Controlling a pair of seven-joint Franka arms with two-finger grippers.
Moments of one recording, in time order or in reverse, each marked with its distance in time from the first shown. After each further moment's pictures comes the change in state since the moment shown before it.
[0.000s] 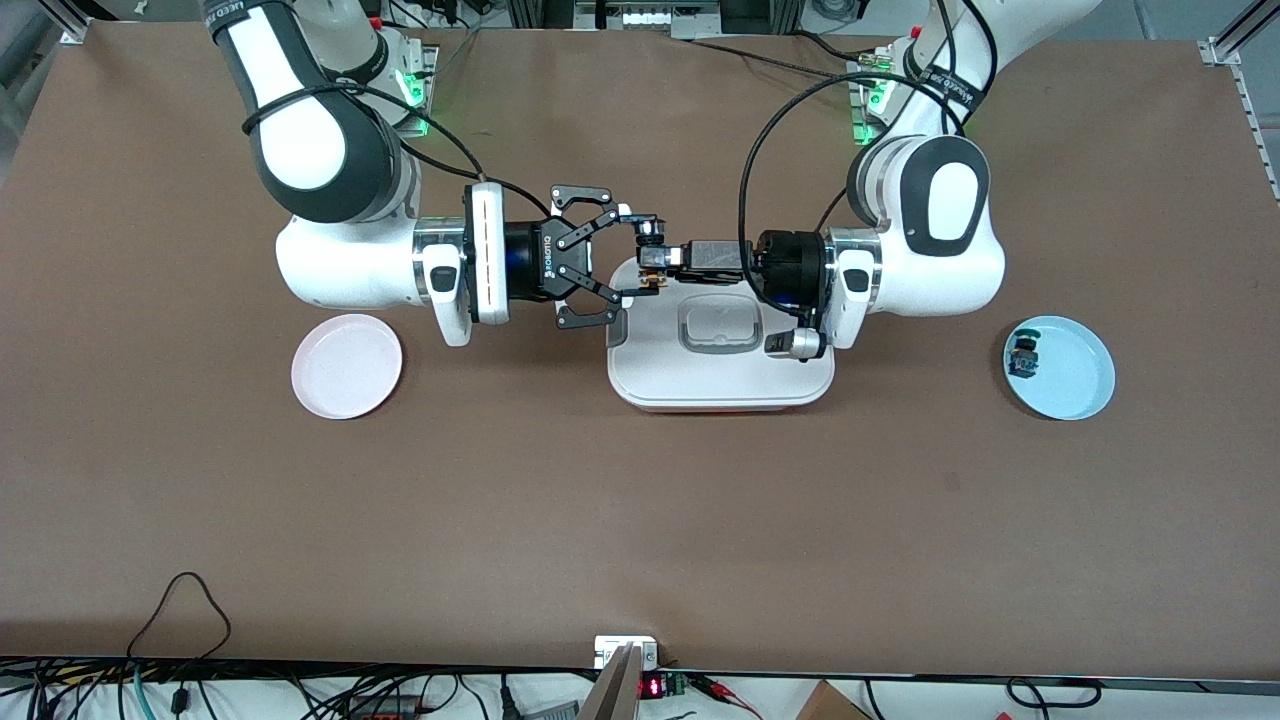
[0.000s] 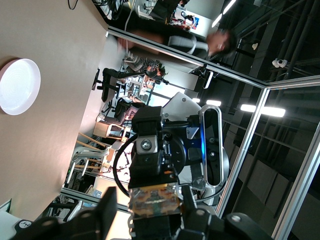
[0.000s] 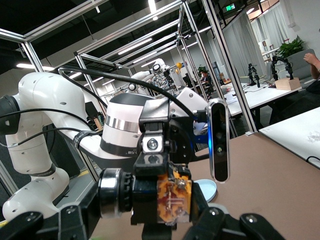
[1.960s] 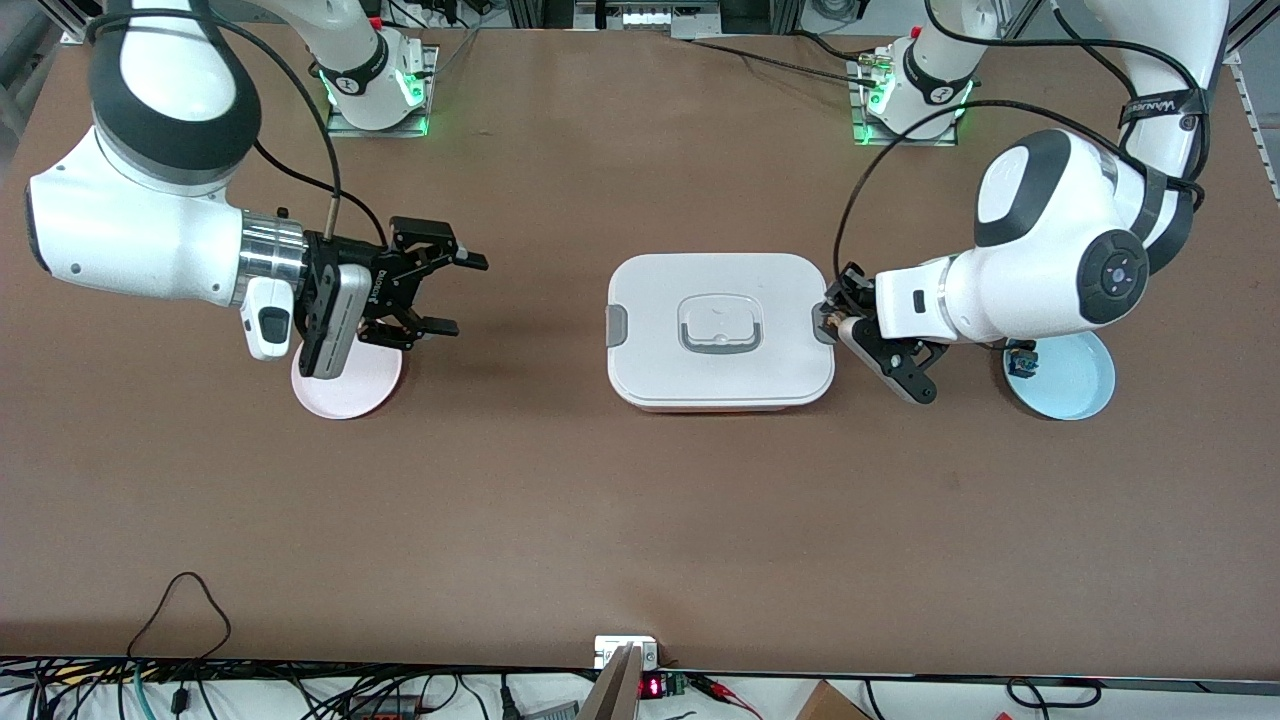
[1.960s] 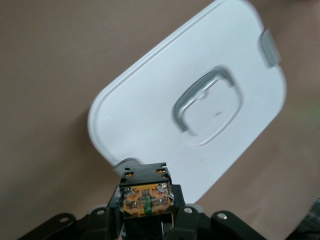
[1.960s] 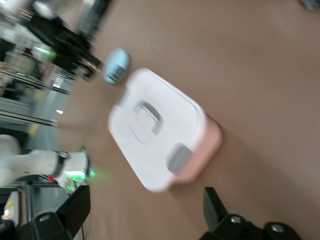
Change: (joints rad) left arm 0.134 0.026 0.010 0.187 1.575 -0.234 0.116; right arm -0.094 -0.125 -0.169 -0.004 -0.879 -0.151 1.047
